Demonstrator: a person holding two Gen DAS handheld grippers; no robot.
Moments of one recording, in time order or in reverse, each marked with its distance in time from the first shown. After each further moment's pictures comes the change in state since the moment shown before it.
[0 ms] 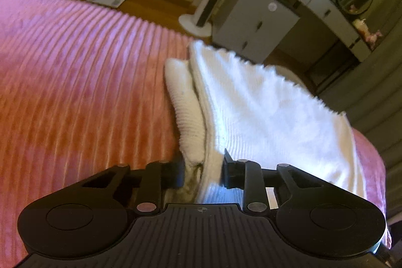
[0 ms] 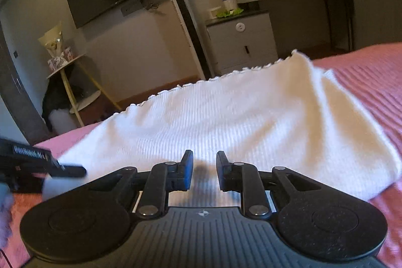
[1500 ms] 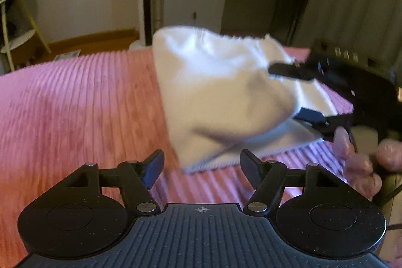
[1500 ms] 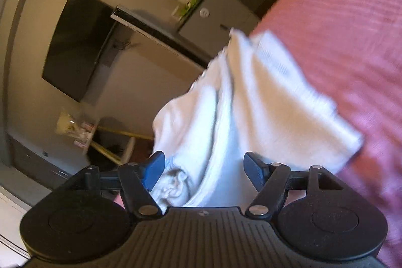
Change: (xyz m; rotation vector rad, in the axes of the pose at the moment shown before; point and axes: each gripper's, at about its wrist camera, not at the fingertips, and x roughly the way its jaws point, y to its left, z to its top) left arm -0.005 -0.153 -0.114 0.465 -0.043 0.053; right arm -0.017 -0.106 0.006 0.606 0.056 0.237
